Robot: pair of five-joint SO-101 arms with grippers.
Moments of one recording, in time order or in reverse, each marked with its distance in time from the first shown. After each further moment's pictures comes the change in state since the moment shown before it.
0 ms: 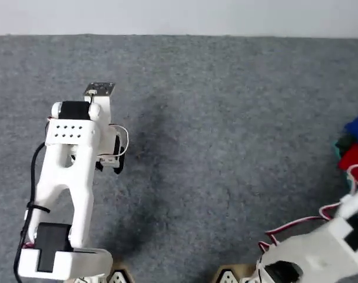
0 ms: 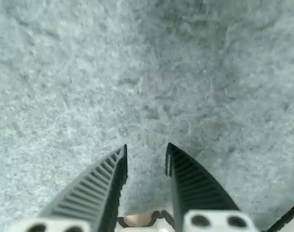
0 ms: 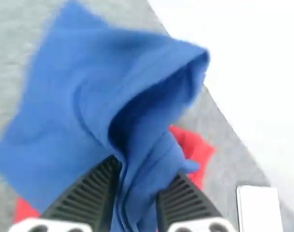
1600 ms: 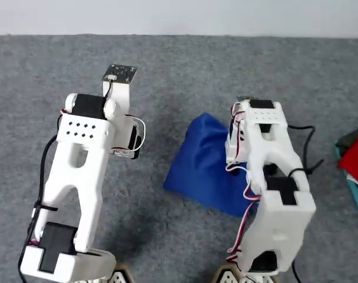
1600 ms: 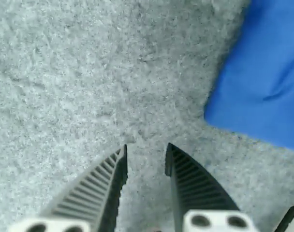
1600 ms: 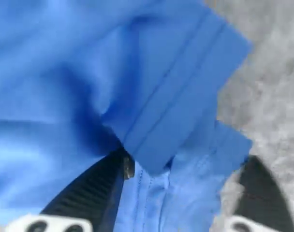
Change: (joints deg) left arm 7.6 0.0 -8.7 0.0 0.0; right arm -54.8 7.7 41.5 9.4 -26.6
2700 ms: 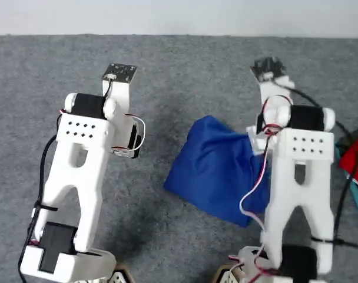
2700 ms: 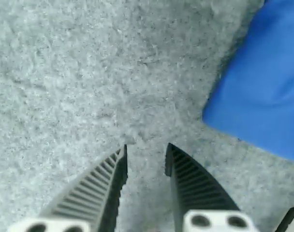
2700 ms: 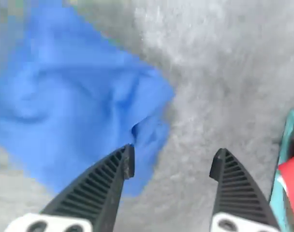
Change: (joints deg) left arm 0.0 0.0 -0.4 0.0 0.0; right arm 3.0 -42.8 2.6 8.5 17.0
